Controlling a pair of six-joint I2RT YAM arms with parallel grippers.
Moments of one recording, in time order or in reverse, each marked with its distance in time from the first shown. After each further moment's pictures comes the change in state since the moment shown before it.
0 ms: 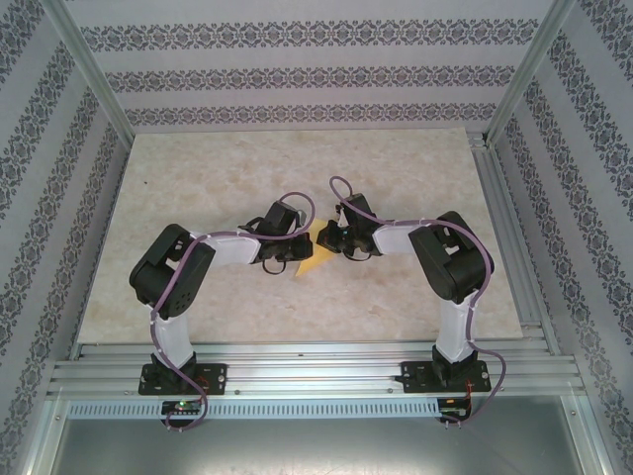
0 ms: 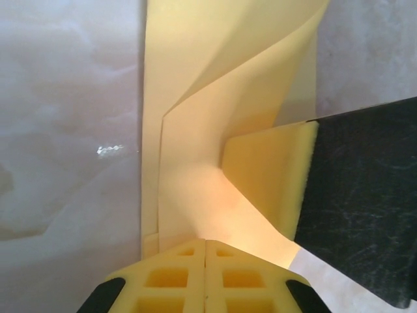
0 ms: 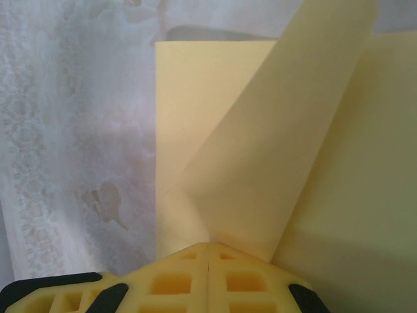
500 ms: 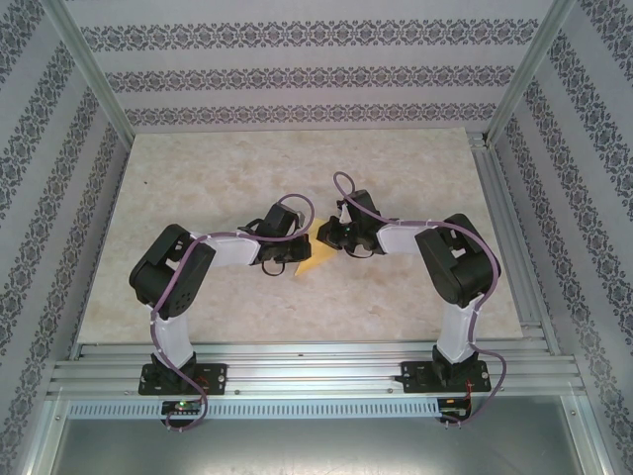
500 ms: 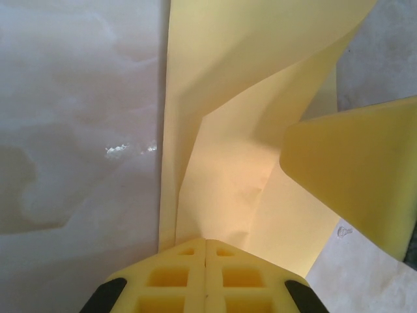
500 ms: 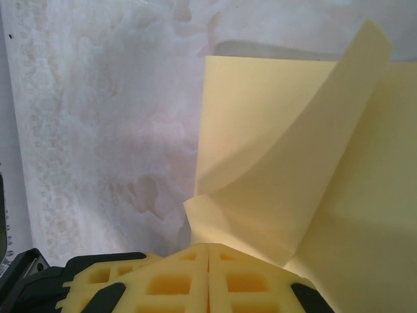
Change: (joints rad) left arm 0.000 0.000 -0.017 0.007 -0.016 0.003; right arm -0.014 -0.046 -0.004 0.000 -0.039 -0.009
